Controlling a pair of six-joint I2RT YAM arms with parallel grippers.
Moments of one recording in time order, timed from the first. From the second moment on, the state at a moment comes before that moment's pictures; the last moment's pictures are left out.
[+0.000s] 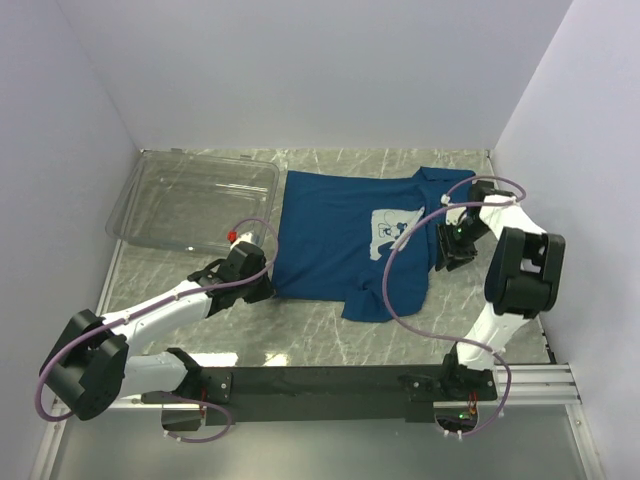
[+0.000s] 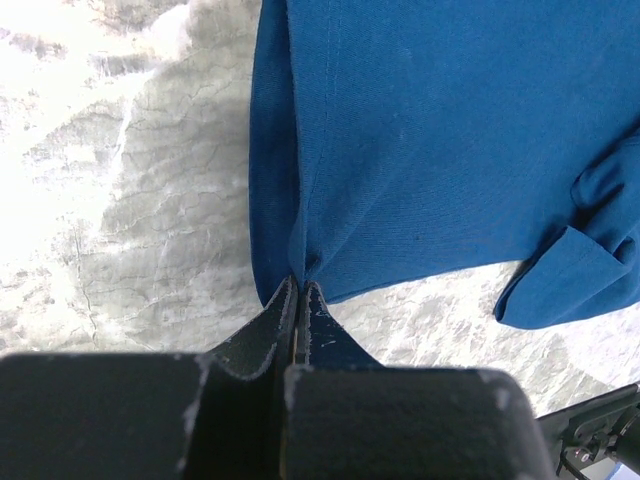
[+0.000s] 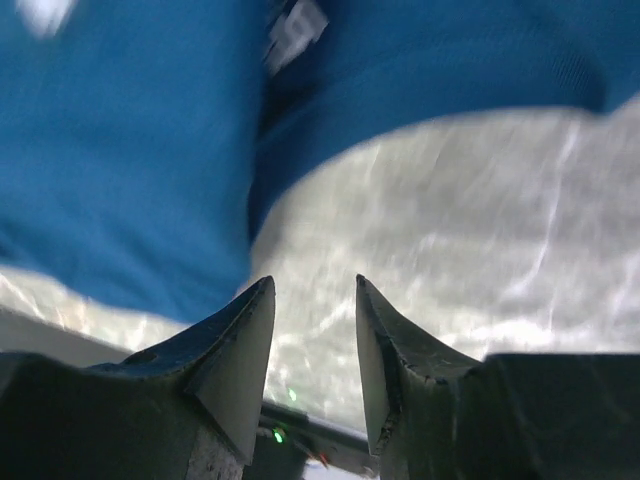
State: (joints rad) left arm -0.64 1.19 0.58 -0.25 -0.08 -0.86; right arm -0.19 1.76 1.23 -1.00 -0.29 -0.31
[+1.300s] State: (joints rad) left arm -0.63 1.19 0.58 -0.26 -0.08 -0.86; right arm -0.20 1.93 1.30 -0.83 -0.11 -0.04
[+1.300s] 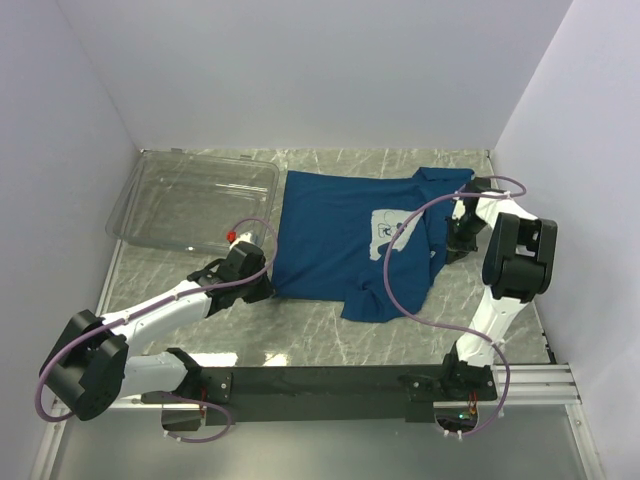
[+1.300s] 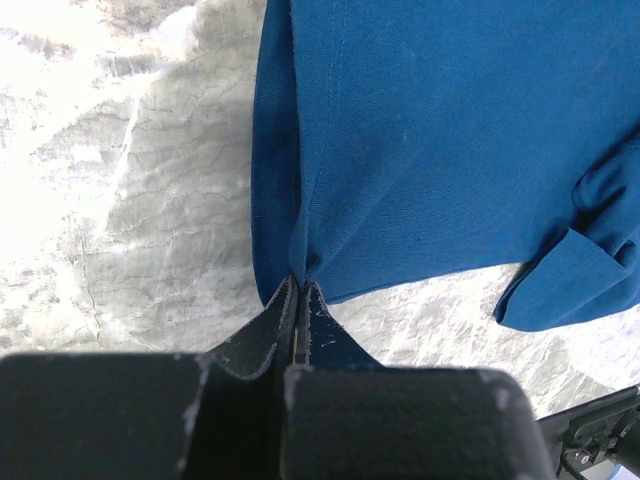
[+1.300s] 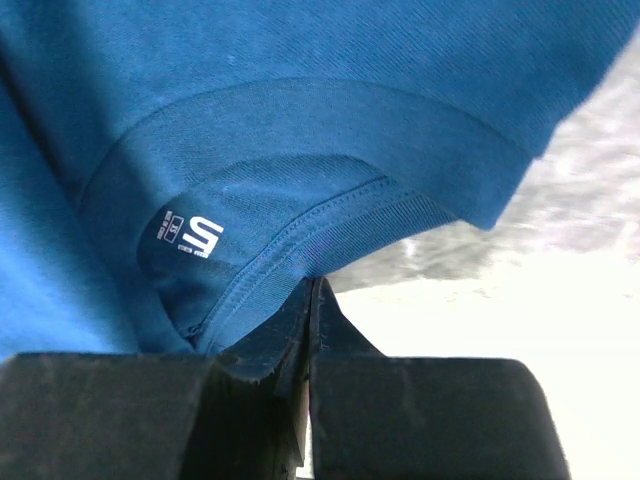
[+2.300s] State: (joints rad) left arm -0.63 1.19 0.58 -0.25 -0.06 -0.86; right arm -0.37 1.76 1.32 -1.01 -0.24 -0.48
